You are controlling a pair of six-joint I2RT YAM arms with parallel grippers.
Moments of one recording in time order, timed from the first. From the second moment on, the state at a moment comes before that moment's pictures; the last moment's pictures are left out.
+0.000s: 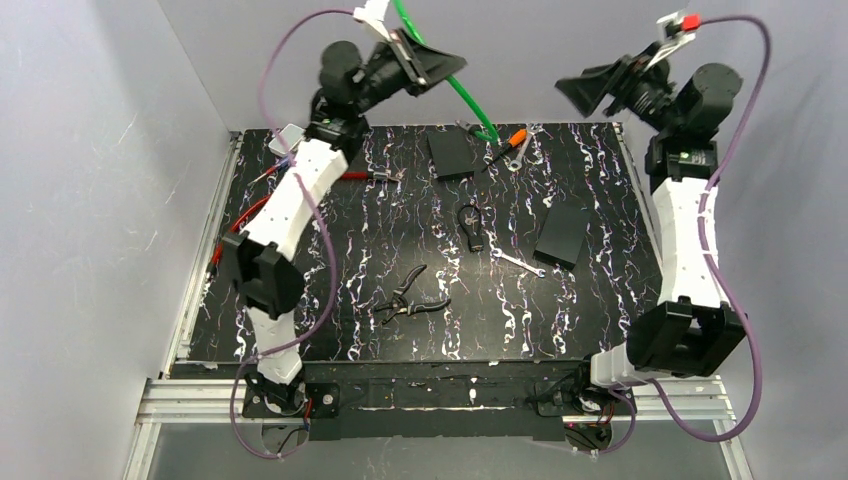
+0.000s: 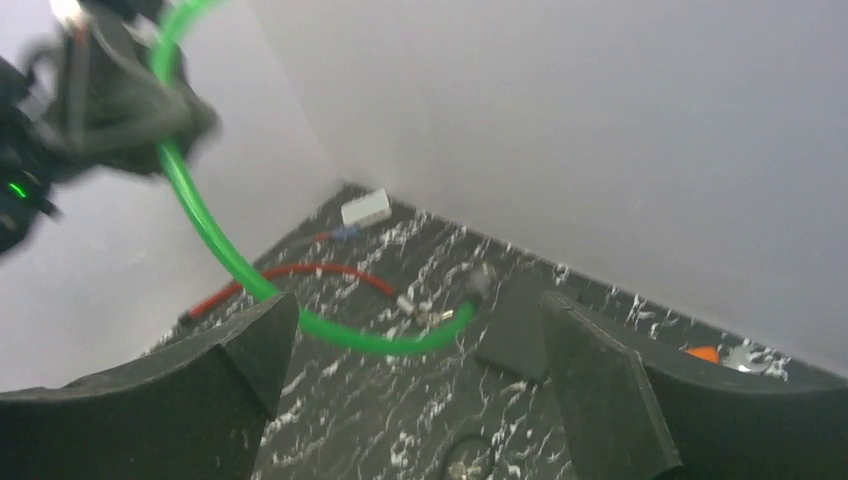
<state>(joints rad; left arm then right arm) -0.46 1.94 2.07 0.13 0.58 -1.05 -0.14 1.46 1.62 0.10 -0.88 0.48</state>
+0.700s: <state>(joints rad) -0.29 1.65 1.66 -0.05 0.49 -1.54 0.49 1.47 1.38 -0.14 -0.35 -0.02</state>
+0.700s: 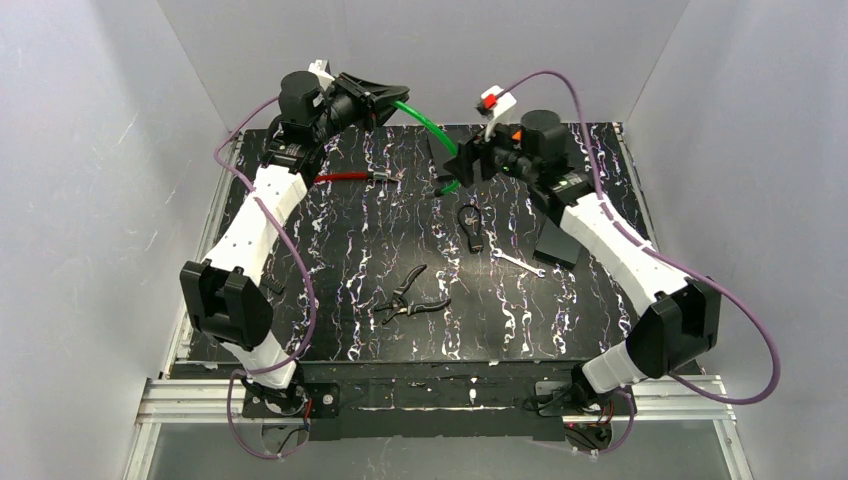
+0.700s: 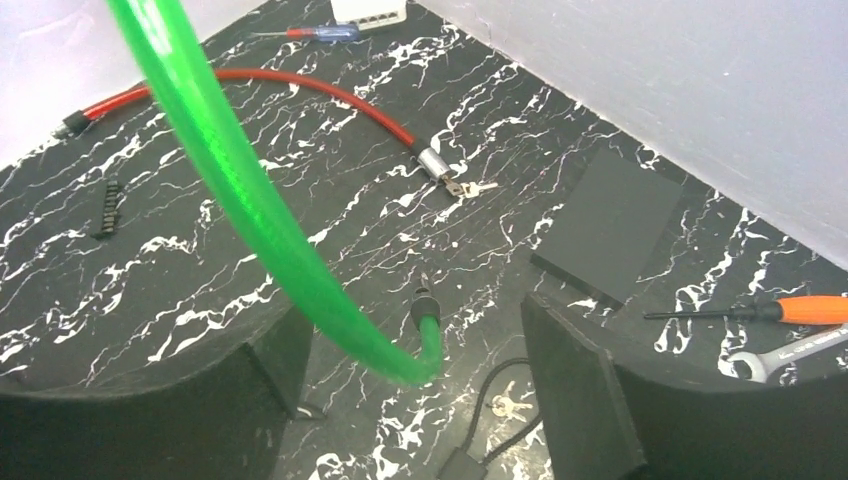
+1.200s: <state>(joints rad) -0.18 1.41 1.44 -0.14 0.48 -1.48 0.57 1.57 1.49 -0.15 -0.23 -0.11</state>
